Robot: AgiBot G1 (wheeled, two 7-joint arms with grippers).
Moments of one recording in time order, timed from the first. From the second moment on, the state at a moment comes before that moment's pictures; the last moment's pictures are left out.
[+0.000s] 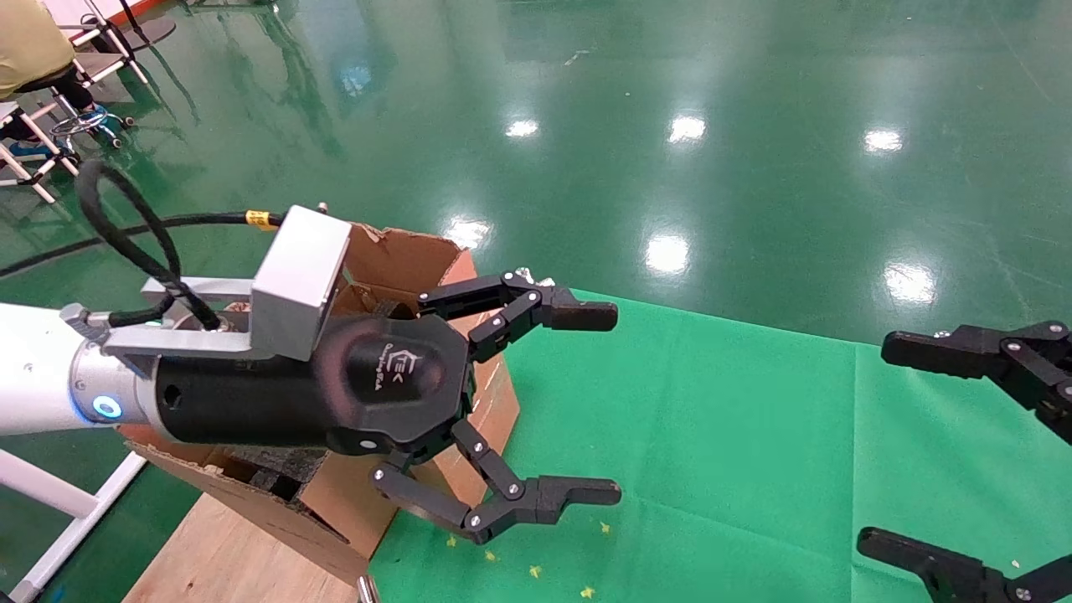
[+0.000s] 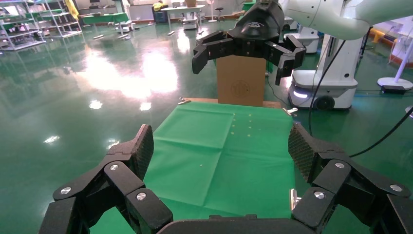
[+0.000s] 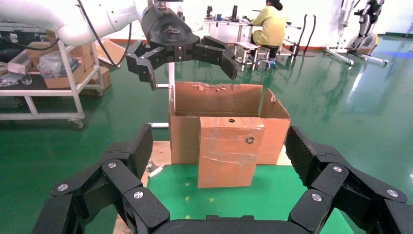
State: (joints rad) left arm -1.08 0.61 0.28 -1.28 0.73 1.50 -0.19; right arm 1.08 -0.59 -0.32 1.27 -0.70 -1.48 0.16
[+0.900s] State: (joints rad) left arm -1.26 0.54 0.38 -1.29 1.01 1.49 -0.40; right arm 1.08 -0.59 -0.32 1.27 -0.70 -1.48 0.16
